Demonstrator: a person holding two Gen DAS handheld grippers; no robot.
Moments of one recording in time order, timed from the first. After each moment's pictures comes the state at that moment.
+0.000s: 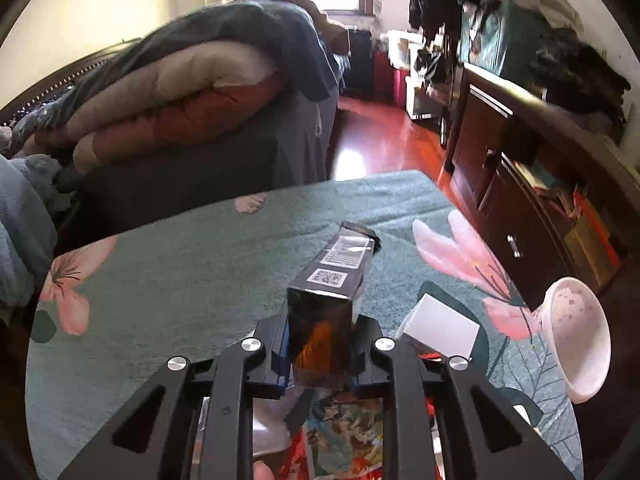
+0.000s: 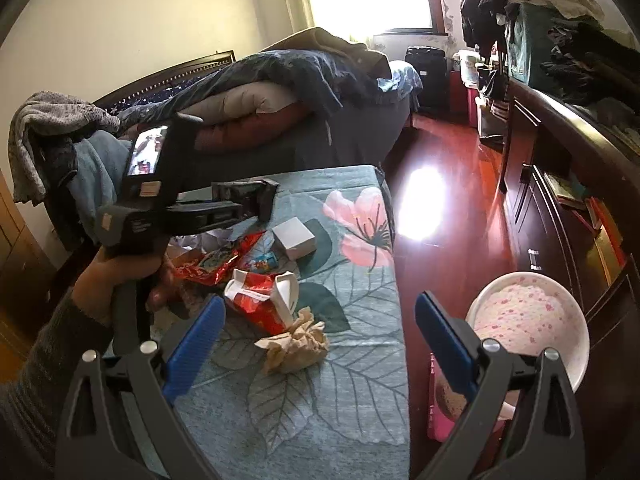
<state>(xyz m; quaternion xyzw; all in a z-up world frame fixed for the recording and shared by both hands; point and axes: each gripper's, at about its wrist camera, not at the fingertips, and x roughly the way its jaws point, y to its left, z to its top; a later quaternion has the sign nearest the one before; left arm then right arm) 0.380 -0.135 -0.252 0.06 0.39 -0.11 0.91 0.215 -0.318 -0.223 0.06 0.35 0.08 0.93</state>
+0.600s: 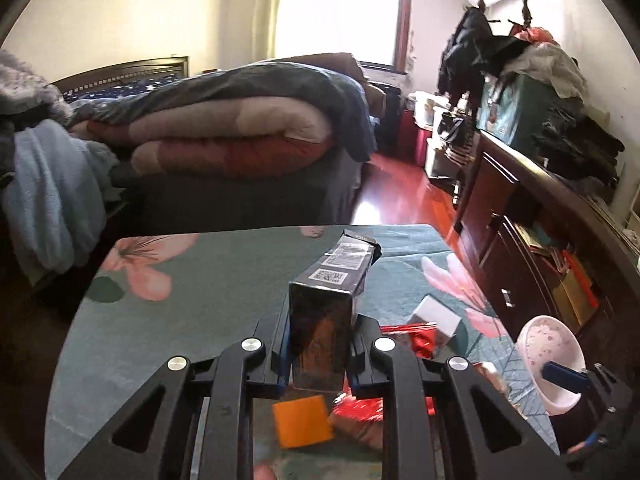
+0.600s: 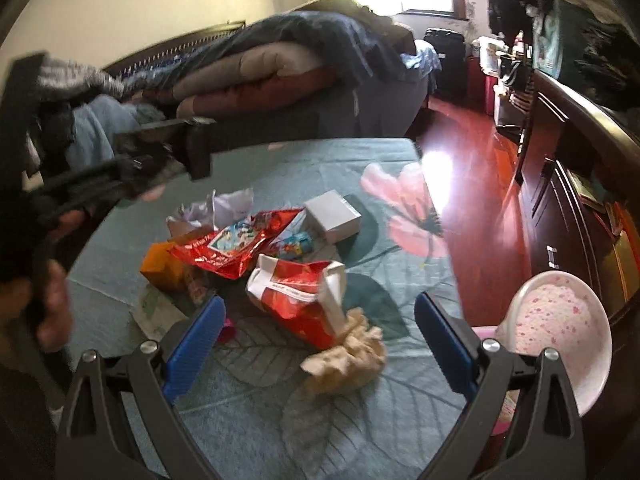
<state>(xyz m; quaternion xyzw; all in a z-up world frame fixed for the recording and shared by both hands) 0.298 -0.067 -0.202 -0.01 0.31 -0.06 0.95 0.261 -0.258 -0.262 0.01 0.40 0.09 0.91</state>
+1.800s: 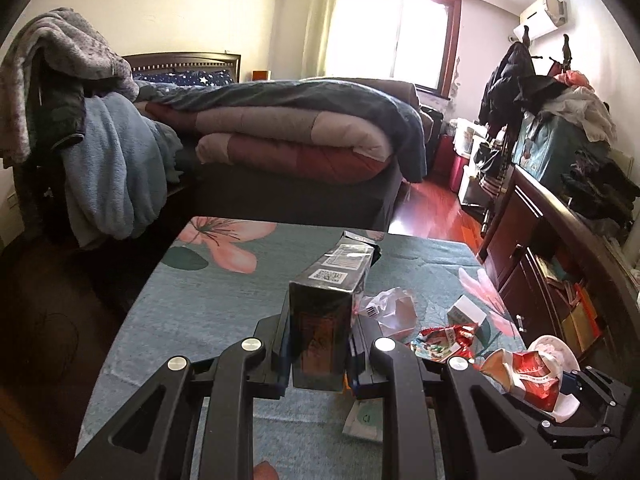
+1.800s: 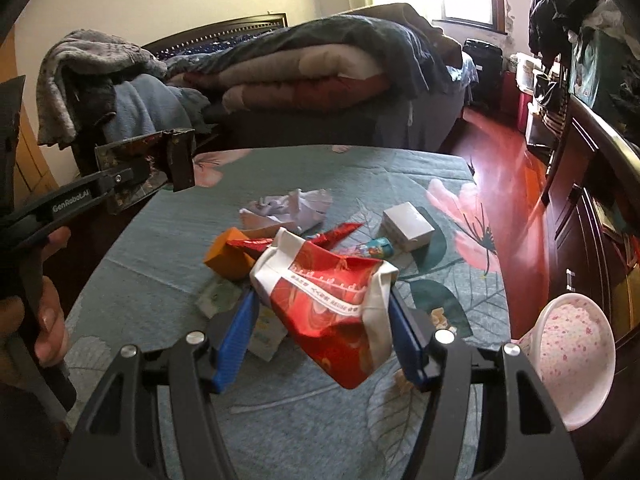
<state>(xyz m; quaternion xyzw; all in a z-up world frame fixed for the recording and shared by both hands) 0.238 0.007 -0.180 -0.06 0.30 0.00 0.95 0.226 -0.210 -0.223 0.00 0.39 0.15 0.91</state>
